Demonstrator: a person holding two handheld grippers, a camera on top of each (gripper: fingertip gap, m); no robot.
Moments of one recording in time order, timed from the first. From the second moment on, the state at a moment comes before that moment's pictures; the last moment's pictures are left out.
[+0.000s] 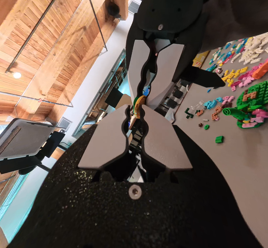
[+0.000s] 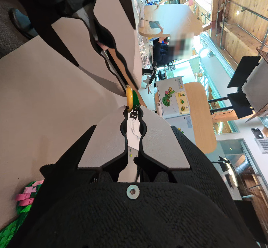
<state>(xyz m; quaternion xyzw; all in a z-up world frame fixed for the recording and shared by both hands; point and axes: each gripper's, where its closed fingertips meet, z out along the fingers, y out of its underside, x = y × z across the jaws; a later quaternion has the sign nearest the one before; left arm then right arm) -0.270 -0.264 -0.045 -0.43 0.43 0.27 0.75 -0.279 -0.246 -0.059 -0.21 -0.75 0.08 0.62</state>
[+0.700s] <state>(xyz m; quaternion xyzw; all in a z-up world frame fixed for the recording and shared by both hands) -0.298 -0.265 -0.027 -0.43 0.34 0.25 0.80 -0.274 -0.241 -0.052 -0.27 -0.73 0.20 0.59</state>
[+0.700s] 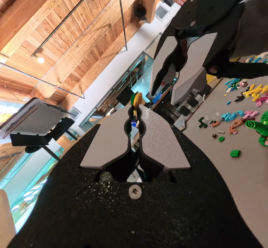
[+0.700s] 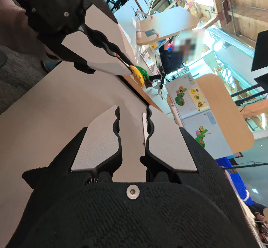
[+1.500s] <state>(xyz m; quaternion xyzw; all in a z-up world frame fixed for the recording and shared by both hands) -0.376 -0.193 -0.163 -0.60 0.26 0.39 0.65 -0.255 -0.138 -0.014 -0.48 -0.51 0.24 0.67</state>
